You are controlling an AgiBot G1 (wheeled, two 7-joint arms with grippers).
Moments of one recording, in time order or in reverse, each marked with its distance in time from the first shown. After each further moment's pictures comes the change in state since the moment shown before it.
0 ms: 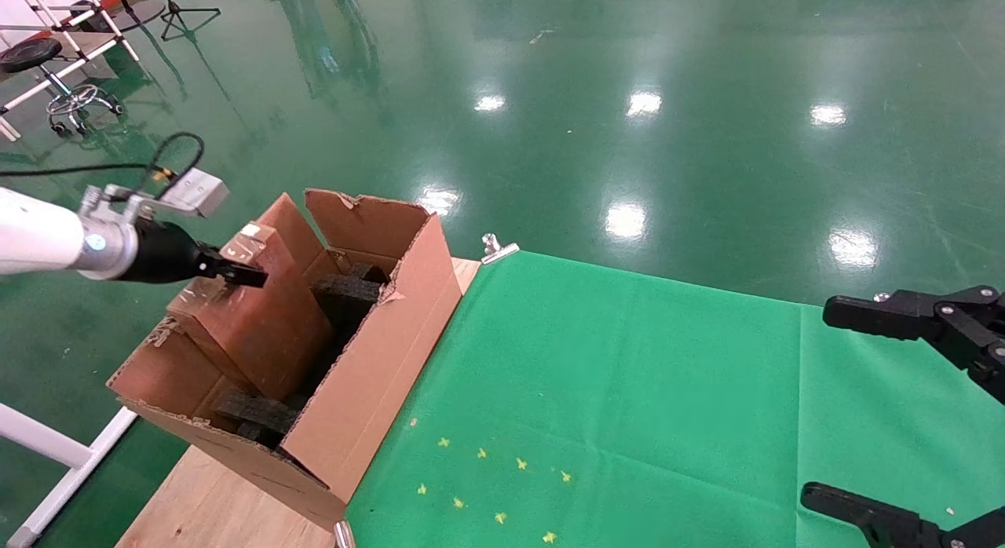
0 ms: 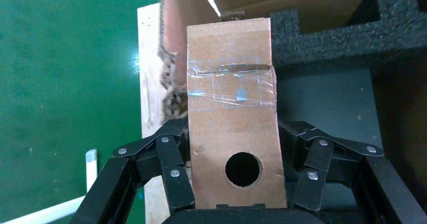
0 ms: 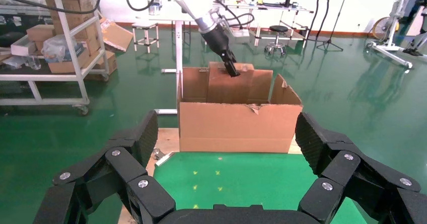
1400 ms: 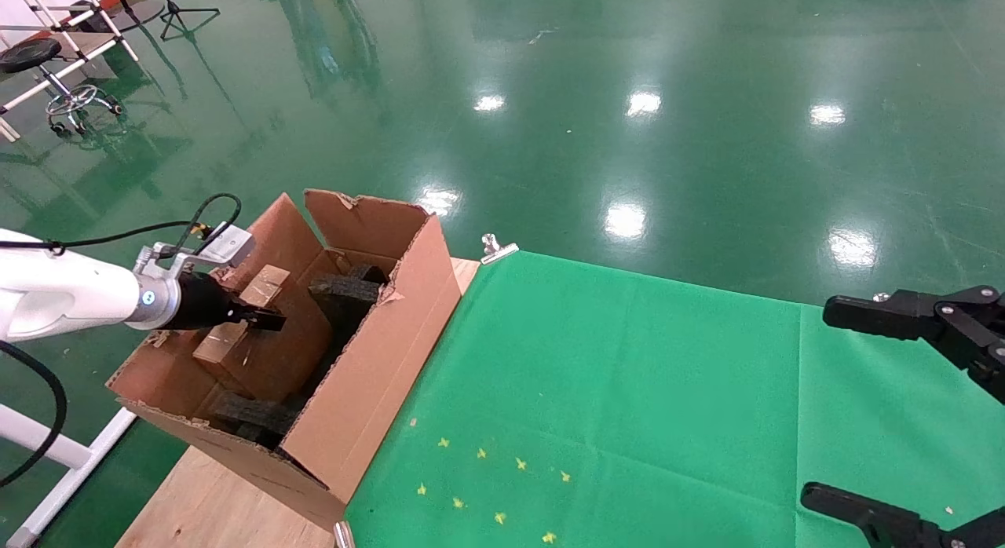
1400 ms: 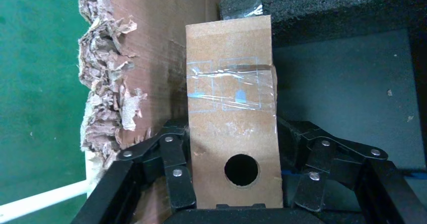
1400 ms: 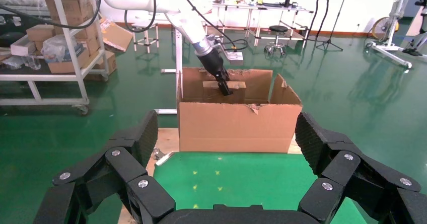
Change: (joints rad) left arm 0.161 0.064 -0.028 0.078 -0.042 -0.174 0.039; right arm 0.000 0.001 -0.001 0.000 0.001 0.001 -0.001
